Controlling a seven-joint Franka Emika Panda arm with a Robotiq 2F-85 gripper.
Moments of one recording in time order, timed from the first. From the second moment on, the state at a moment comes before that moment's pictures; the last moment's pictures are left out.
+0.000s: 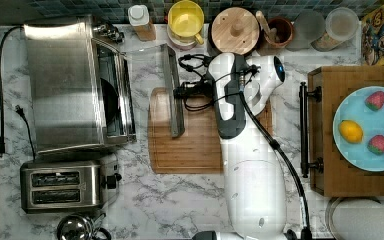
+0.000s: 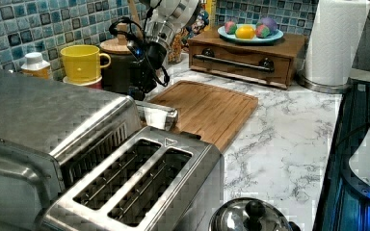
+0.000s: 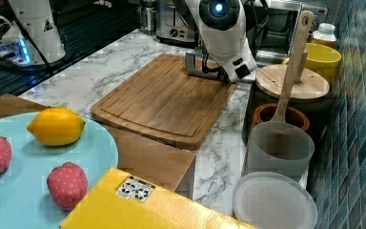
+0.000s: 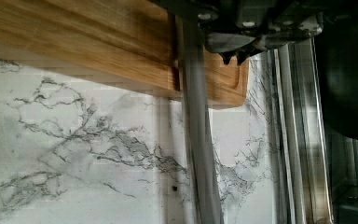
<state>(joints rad) -0.22 0.69 0.08 -1.72 0.86 0.40 -1.49</state>
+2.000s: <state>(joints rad) 0.19 0.32 0.21 -1.81 -0.06 0.72 -0.57</state>
